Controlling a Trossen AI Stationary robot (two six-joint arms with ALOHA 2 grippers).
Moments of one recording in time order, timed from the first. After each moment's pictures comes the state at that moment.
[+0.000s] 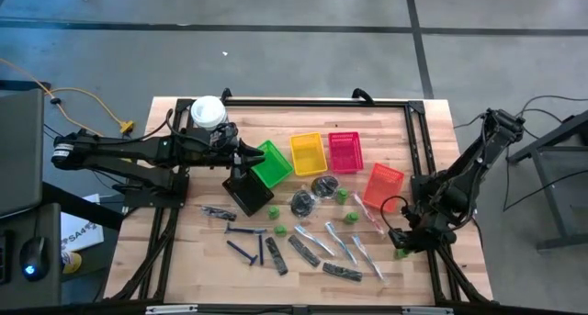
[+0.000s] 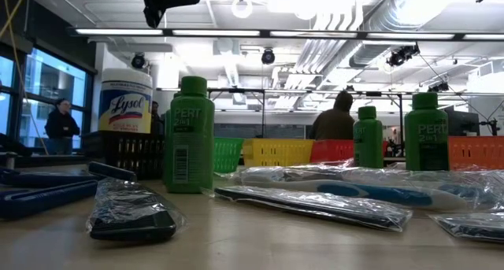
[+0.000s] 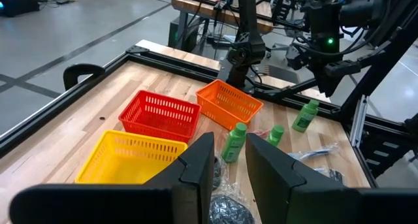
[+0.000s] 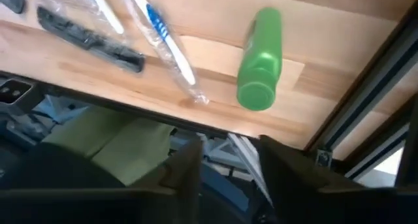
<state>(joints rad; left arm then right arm) 0.00 0.92 0.78 -0.06 -0.14 -0.27 0.87 1.04 0.78 -0.80 -0.18 2.33</state>
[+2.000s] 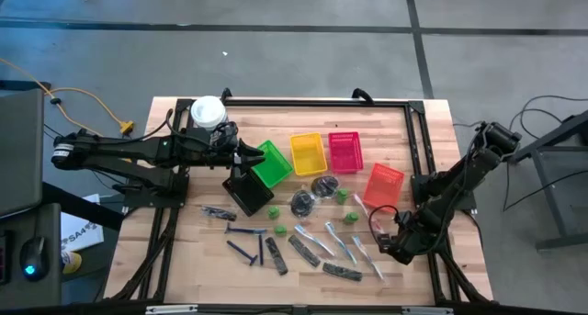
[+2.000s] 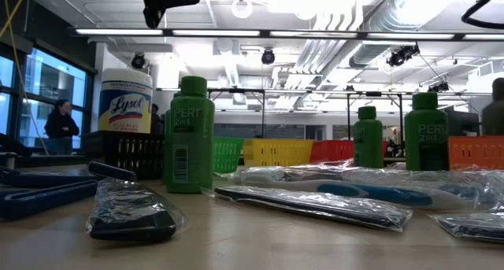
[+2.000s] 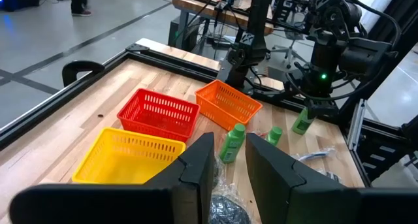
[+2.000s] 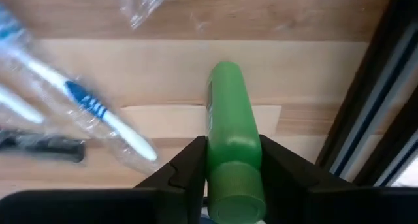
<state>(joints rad) 0.00 0.92 0.78 -0.06 -0.14 -0.29 0.83 1.33 0.78 -0.77 -0.24 2.42</state>
